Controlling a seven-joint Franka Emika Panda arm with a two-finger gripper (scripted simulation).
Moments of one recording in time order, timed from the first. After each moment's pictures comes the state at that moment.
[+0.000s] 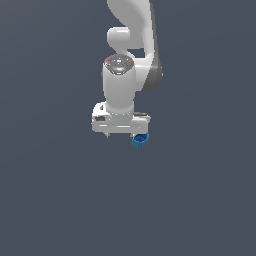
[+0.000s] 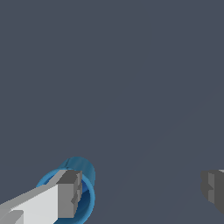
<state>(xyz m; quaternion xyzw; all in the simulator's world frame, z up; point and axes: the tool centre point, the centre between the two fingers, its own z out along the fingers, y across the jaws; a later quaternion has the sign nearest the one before) 0.003 -0.030 0.179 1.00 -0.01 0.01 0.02</state>
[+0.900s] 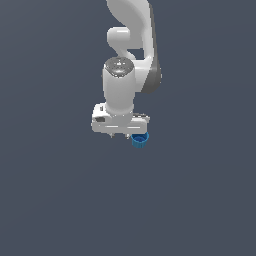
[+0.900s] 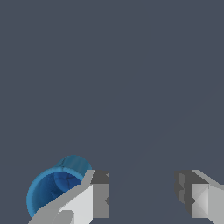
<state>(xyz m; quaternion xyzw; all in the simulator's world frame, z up) -0.001 -0.033 0.172 1.00 -0.01 0.01 0.02</state>
